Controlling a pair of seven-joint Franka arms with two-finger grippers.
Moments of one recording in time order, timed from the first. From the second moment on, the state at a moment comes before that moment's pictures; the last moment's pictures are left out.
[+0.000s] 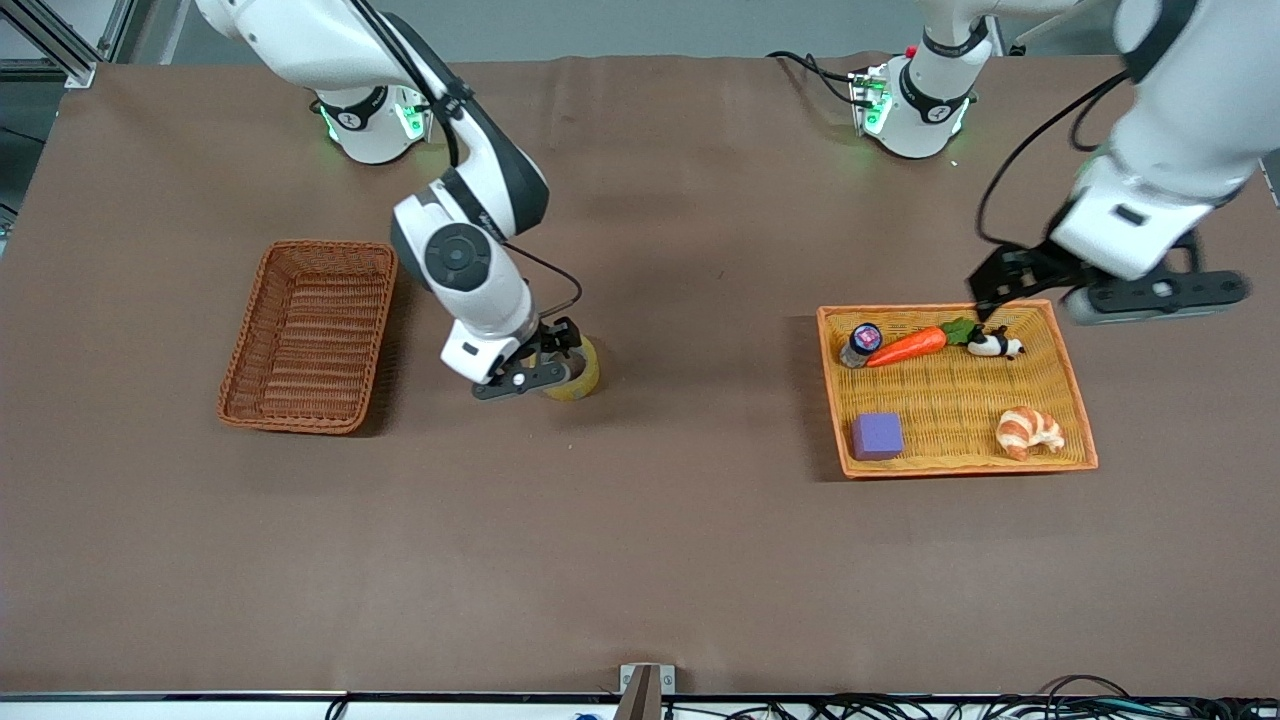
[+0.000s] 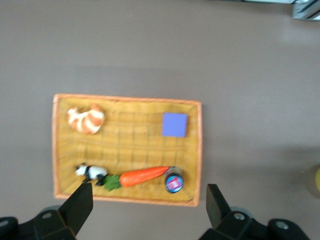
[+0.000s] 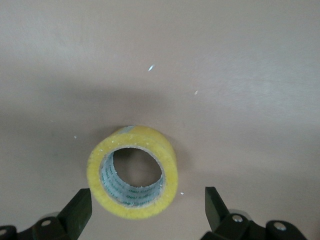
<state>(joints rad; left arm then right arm) -0.09 0.01 -0.12 -1.64 0.04 1.75 -0.30 0.45 0.46 0.16 -1.84 -0.03 2.29 0.36</state>
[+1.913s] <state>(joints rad) -0.05 -0.02 -0.05 -1.56 -0.01 1.62 -0.04 0.23 0.33 0.13 -1.73 -0.07 1.92 0.29</state>
